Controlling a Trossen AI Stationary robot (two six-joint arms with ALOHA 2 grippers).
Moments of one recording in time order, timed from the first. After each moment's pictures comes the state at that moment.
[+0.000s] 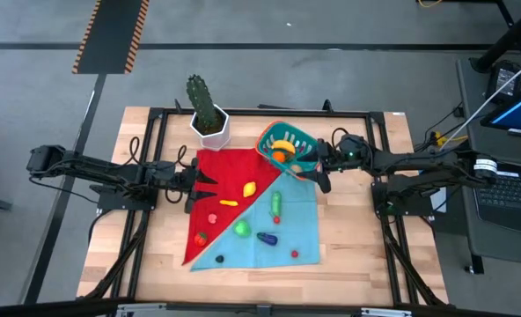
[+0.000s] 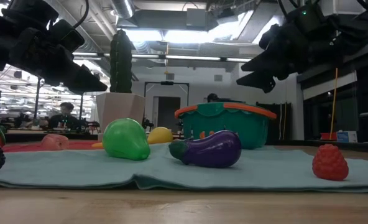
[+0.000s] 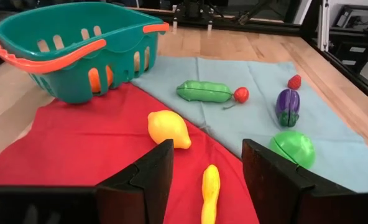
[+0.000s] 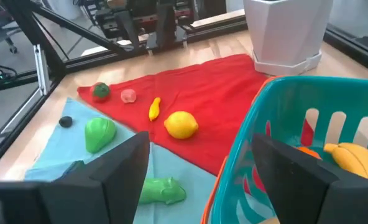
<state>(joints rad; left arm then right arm) 0.01 0.74 0.09 0.35 0.00 -0.10 -0.33 1.14 0.39 0.45 -0.33 0.15</state>
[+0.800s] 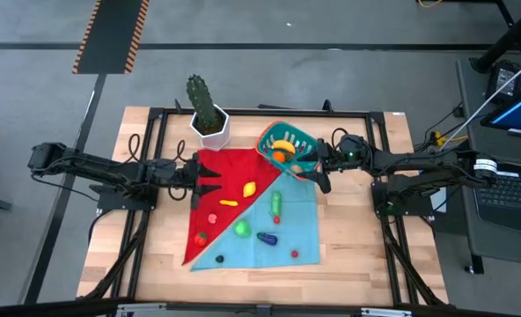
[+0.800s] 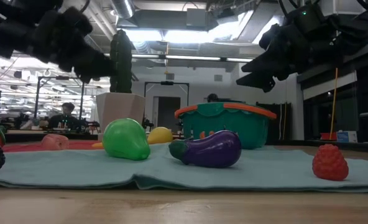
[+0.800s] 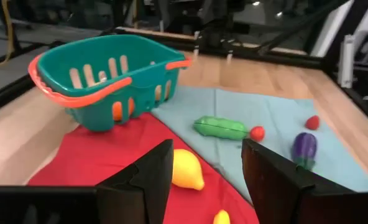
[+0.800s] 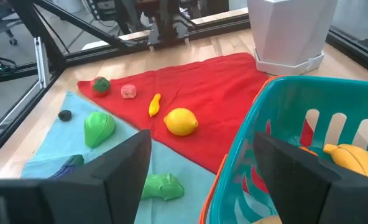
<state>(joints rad) -0.02 0.80 0.19 0.35 -0.14 -0.15 -0.33 1.14 0.39 0.44 -0.33 0.10</state>
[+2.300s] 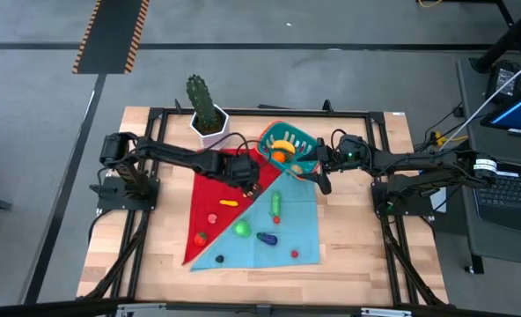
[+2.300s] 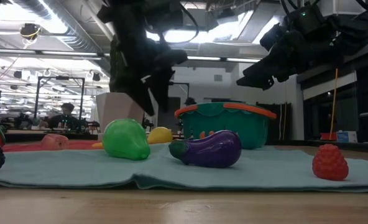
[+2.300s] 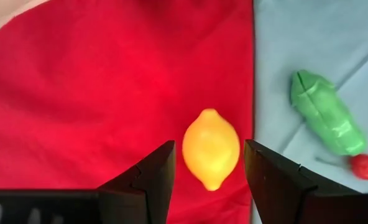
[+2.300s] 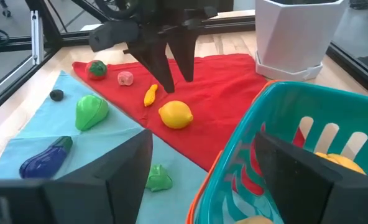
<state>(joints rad) 0.03 1.72 1.18 -0.61 -0.21 -0.87 -0.33 1.14 0.39 0.42 -0.33 -0.04</state>
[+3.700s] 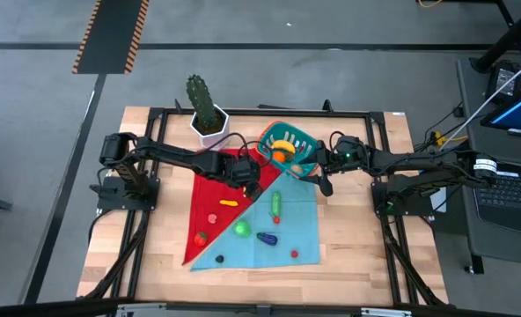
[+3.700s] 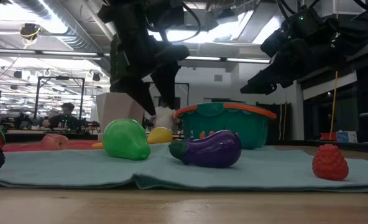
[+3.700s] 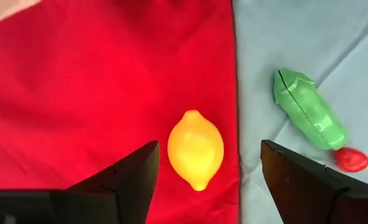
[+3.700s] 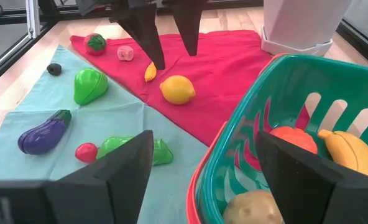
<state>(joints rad) 0.02 1.72 1.18 -0.58 -0.19 -0.84 -0.33 1.14 0.39 0.33 -0.33 -0.09</state>
